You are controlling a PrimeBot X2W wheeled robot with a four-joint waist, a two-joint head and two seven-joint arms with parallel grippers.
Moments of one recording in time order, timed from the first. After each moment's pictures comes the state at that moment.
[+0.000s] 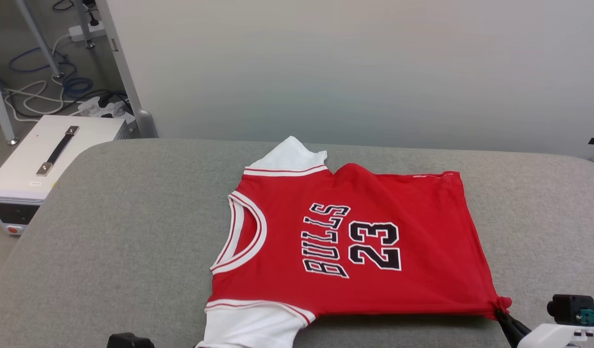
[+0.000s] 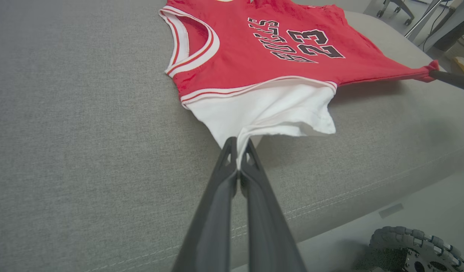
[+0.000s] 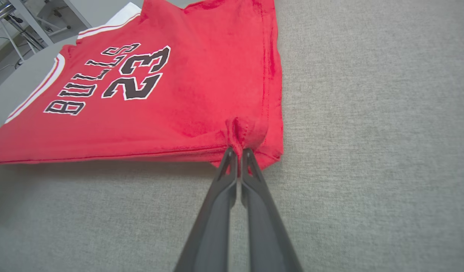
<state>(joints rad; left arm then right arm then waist) 0.19 0.61 -0.48 -0.03 -0.74 -0.08 0.02 -0.02 -0.39 0.25 0.48 0.67 0.13 0.02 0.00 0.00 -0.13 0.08</state>
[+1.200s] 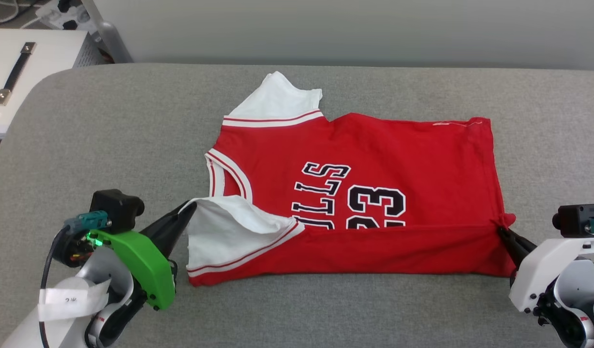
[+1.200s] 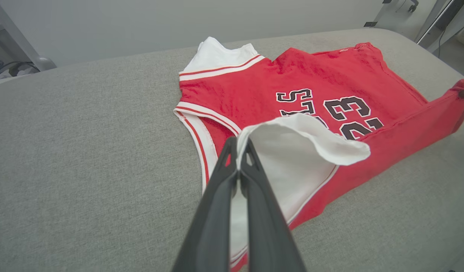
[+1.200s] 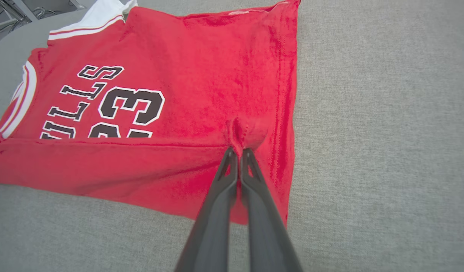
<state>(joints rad) -0.25 0.63 -0.47 0.01 -0.74 -0.11 0.14 -0.09 -0.30 0.02 0.04 0.46 0.13 0.44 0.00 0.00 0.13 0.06</state>
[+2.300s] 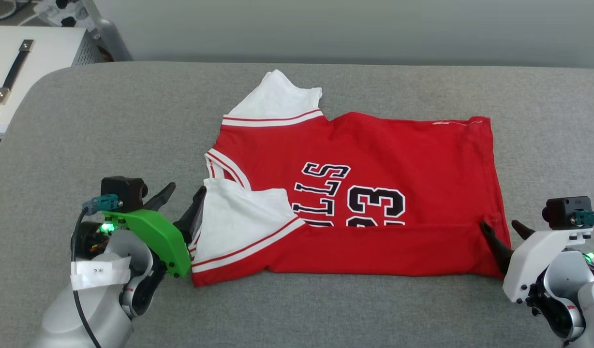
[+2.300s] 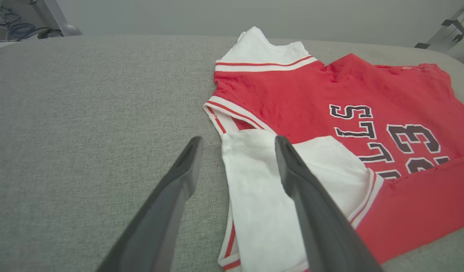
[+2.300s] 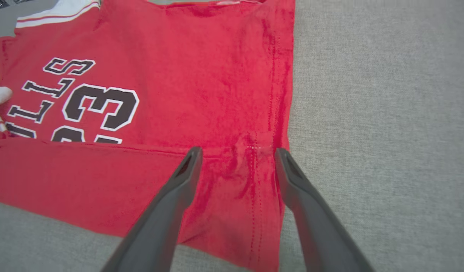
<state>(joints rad) -0.47 0.47 -0.59 0.49 -0.80 -0.09 -0.07 -0.20 -0.33 0.09 0.25 0.44 0.13 0.33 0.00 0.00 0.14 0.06</state>
